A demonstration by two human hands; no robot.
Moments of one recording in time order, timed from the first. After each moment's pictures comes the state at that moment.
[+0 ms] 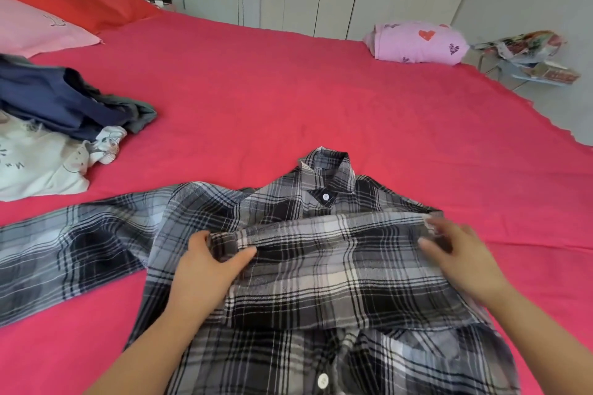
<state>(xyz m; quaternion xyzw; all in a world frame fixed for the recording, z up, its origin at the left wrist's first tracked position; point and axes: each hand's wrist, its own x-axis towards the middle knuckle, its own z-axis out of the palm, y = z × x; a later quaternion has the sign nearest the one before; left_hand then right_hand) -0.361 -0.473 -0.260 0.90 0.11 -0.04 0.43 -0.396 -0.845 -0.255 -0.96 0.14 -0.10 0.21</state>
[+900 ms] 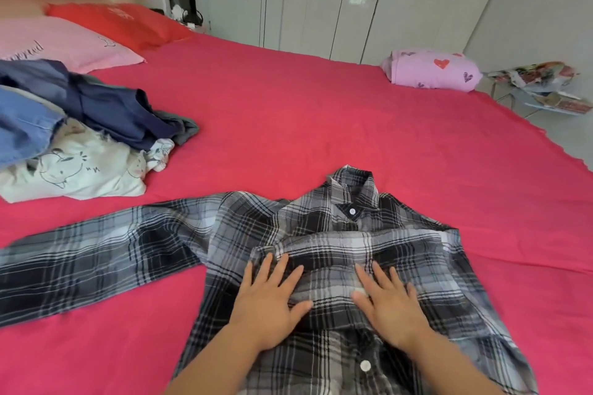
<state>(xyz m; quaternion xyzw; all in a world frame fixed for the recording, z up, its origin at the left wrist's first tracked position) -0.383 -0.470 -0.293 0.97 -0.21 -0.14 0.07 -0.421 -0.692 -0.276 -0.98 0.08 0.17 0.09</state>
